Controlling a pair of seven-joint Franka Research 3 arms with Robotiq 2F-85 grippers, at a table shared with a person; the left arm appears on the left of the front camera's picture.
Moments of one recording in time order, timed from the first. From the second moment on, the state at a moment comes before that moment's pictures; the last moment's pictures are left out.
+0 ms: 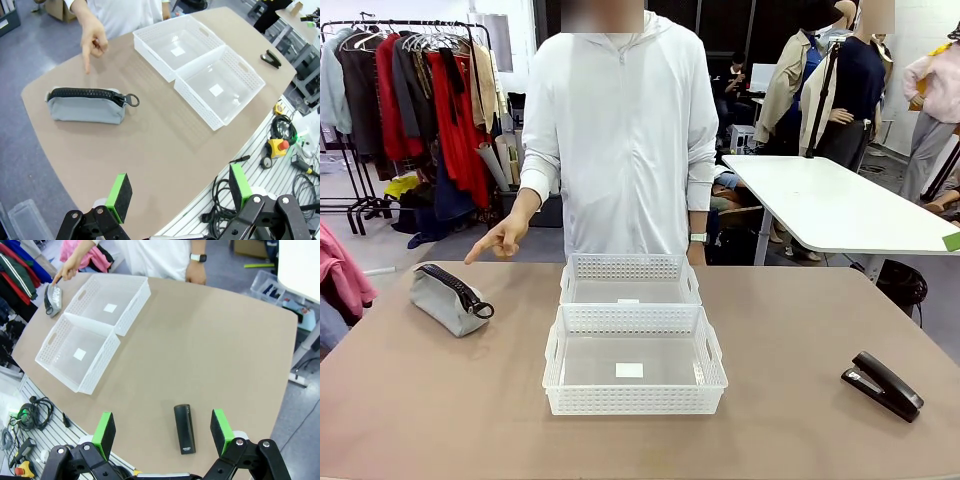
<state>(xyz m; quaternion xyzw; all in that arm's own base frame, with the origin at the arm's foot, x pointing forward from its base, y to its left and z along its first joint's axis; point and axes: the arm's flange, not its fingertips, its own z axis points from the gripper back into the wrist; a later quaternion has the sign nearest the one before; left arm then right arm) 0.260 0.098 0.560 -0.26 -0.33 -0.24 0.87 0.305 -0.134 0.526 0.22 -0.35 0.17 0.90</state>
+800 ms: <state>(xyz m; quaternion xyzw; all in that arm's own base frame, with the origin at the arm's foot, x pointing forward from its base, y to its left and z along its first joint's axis) 0.272 0.100 0.558 -0.27 -0.33 -0.22 0.88 0.305 -0.134 0.526 0.22 -0.35 0.17 0.90</state>
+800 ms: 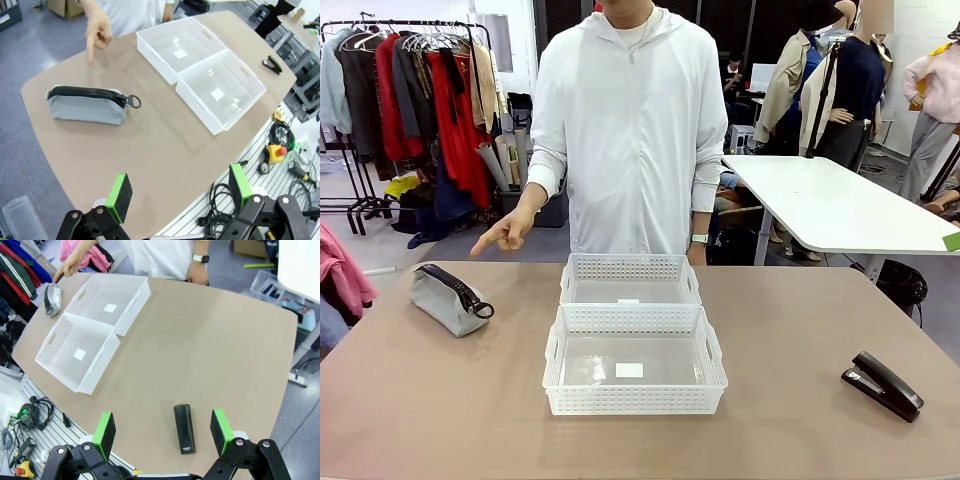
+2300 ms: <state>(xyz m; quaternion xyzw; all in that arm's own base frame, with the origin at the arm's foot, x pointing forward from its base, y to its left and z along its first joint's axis) 0.540 0.060 0.546 -0.24 -0.13 0.11 0.96 0.324 -0.118 0.520 0.24 -0.33 0.17 0.90</state>
